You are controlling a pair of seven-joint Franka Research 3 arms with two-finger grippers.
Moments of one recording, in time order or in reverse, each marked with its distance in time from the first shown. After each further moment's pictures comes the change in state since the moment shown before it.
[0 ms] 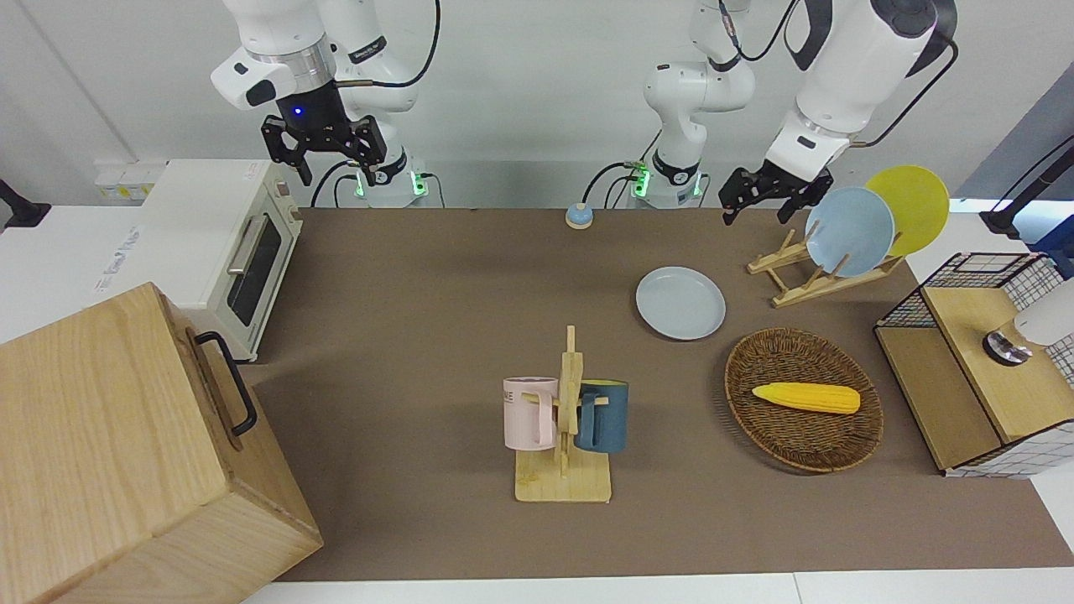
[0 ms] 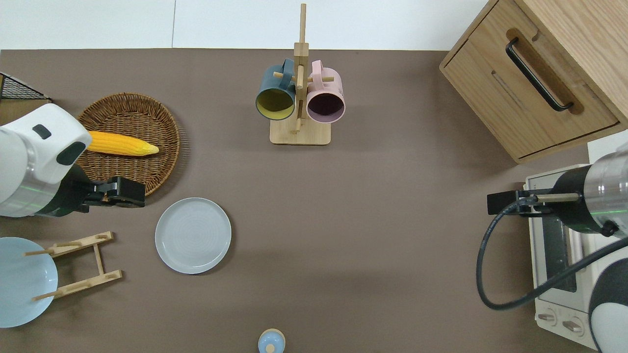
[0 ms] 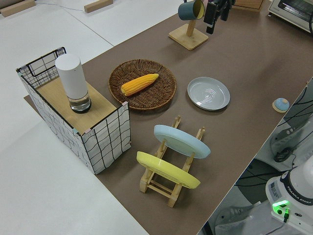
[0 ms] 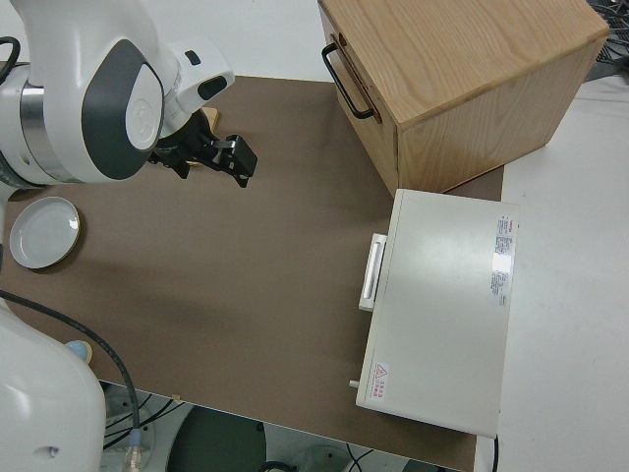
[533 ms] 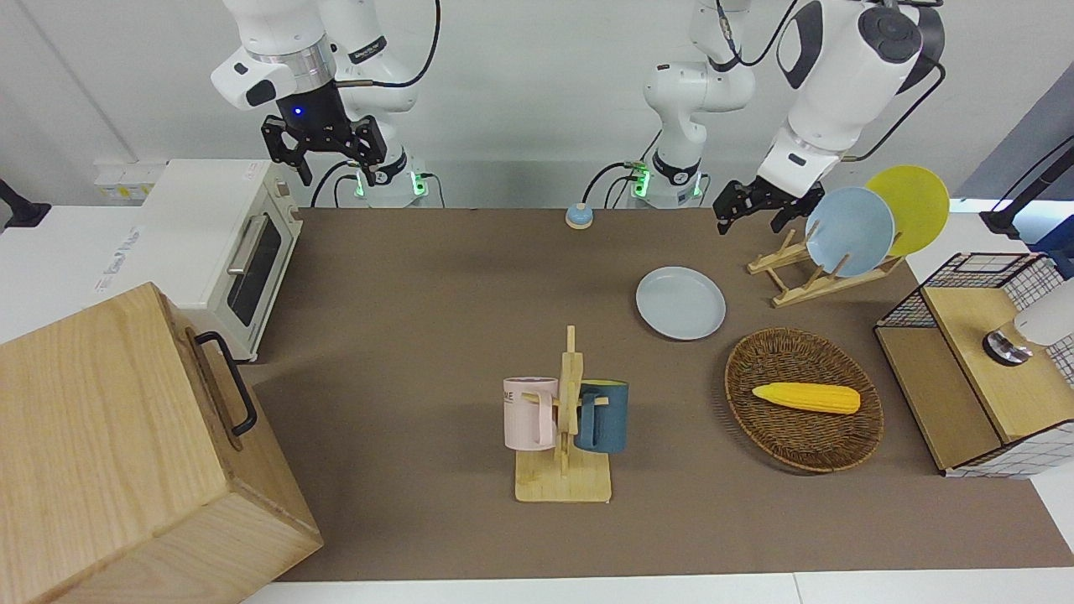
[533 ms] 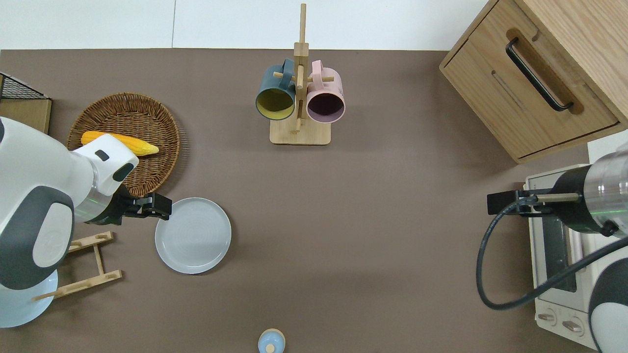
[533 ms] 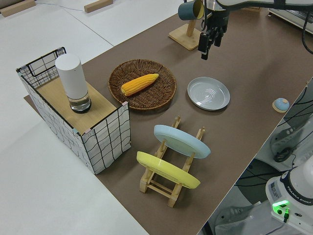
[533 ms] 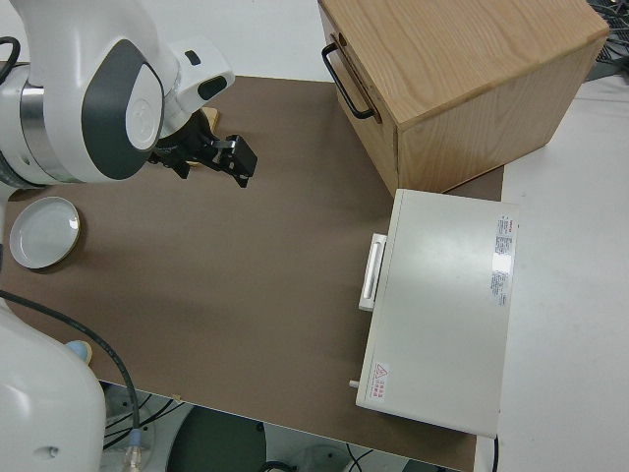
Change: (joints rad) left arm 0.001 0.011 -0.001 -0.236 0.000 0.166 0.001; right arm 0.000 0.000 0.000 0.000 0.000 0.000 0.000
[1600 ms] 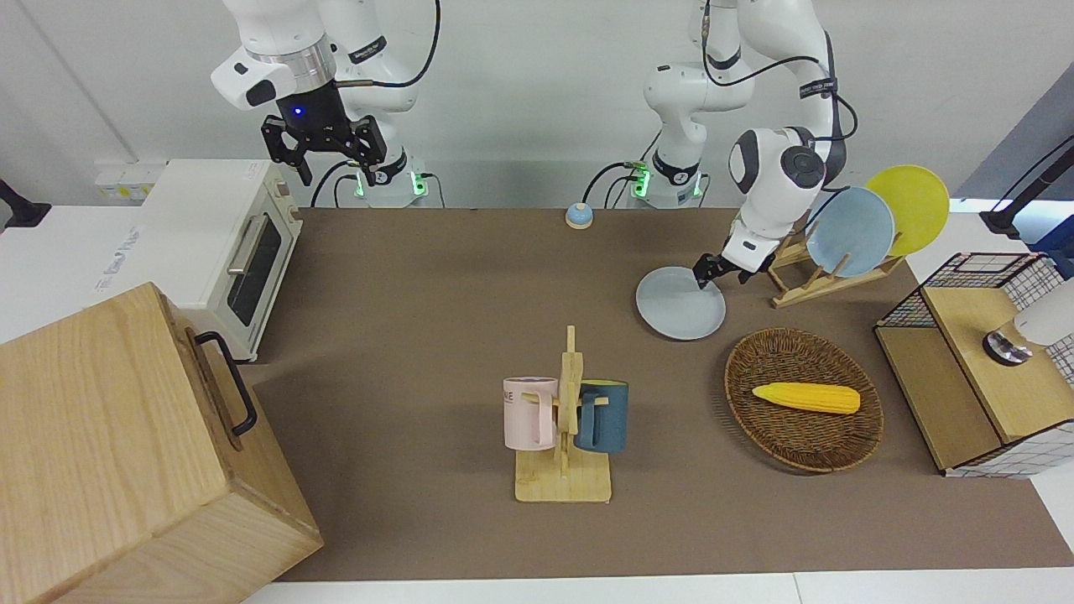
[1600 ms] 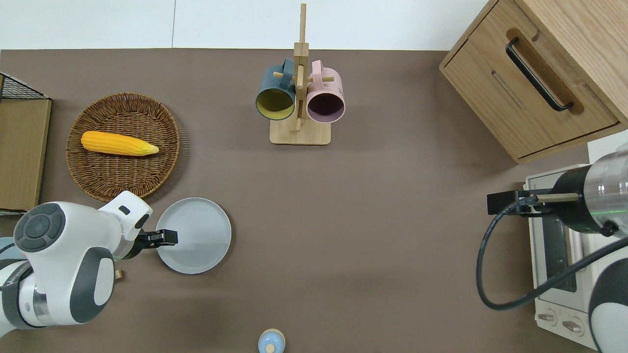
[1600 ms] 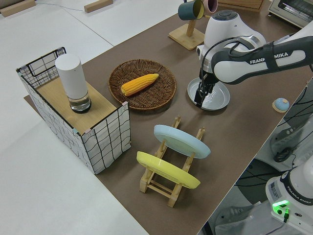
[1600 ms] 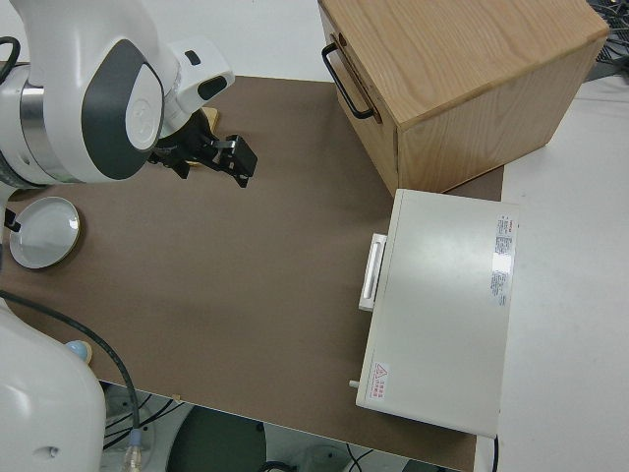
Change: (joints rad) left arm 0.042 -0.059 0.025 -0.509 0.024 0.517 0.021; right arm 0.000 0.000 0.000 0.000 0.000 0.000 0.000
